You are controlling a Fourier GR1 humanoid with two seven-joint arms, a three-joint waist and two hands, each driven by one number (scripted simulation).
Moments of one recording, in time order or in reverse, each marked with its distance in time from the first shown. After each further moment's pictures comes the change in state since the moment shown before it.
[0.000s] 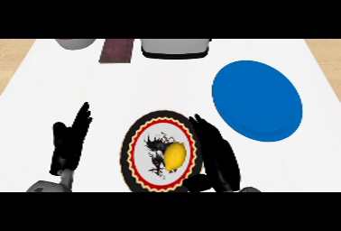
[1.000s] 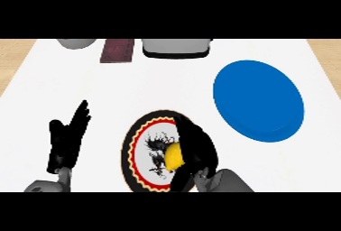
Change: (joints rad) left arm 0.003 -0.044 0.072 -0.024 -0.058 -0.069 0.033; right arm -0.120 0.209 -0.101 0.103 -0.077 0.435 0.237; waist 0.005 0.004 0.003
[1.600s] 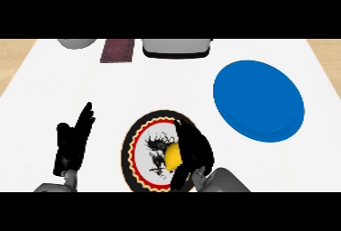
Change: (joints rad) left arm 0.021 -0.070 0.019 -0.020 -0.082 -0.016 0.011; right arm -0.001 0.015 0.006 0.134 -0.001 -0.052 -0.068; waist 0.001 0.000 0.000
